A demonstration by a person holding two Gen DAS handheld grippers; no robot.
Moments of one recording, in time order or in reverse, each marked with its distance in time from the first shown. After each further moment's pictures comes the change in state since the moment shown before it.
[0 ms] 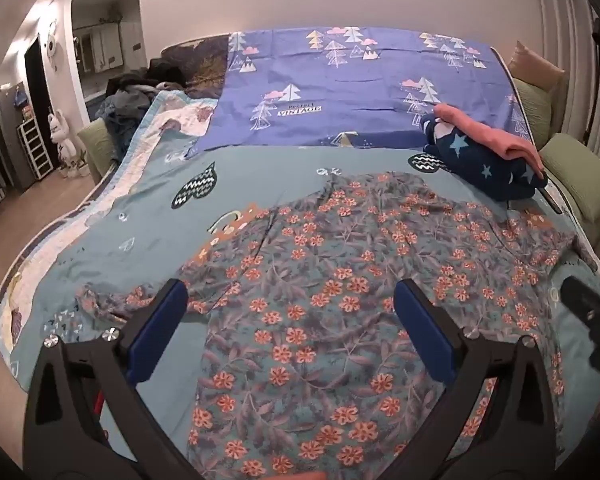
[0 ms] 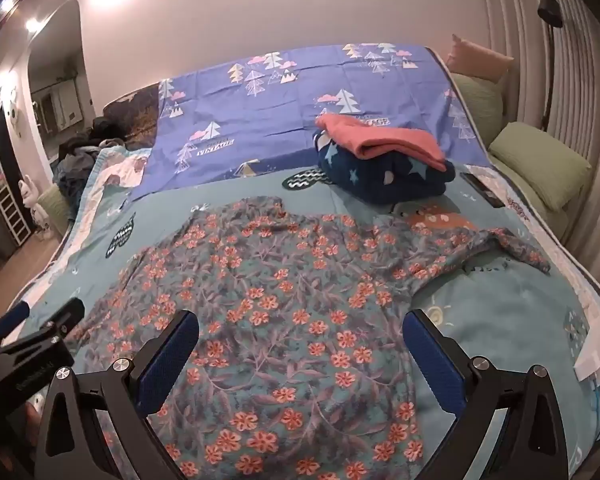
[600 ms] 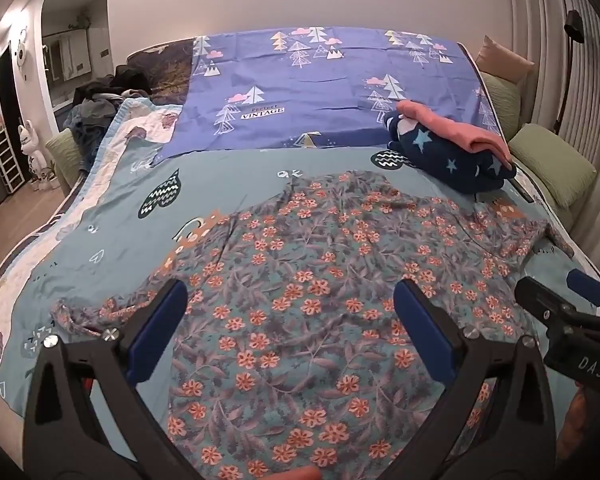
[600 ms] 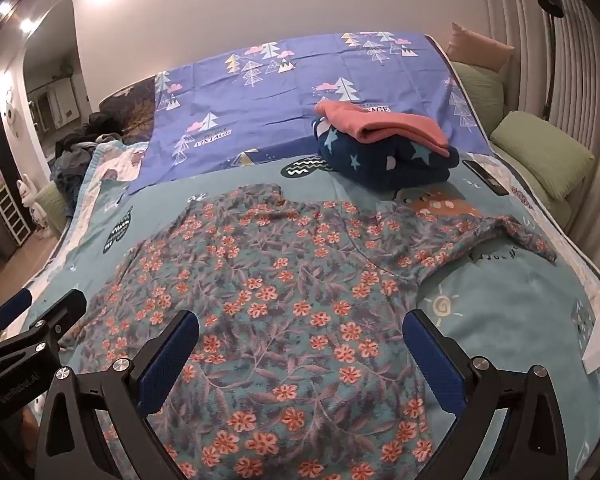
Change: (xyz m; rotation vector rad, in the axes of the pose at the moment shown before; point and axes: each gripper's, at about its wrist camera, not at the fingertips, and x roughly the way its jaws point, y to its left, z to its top) left arm -0.002 -0.018 0.003 0.042 0.007 -0.119; right arm 0.011 0.001 -0.003 -0.009 0.046 -0.028
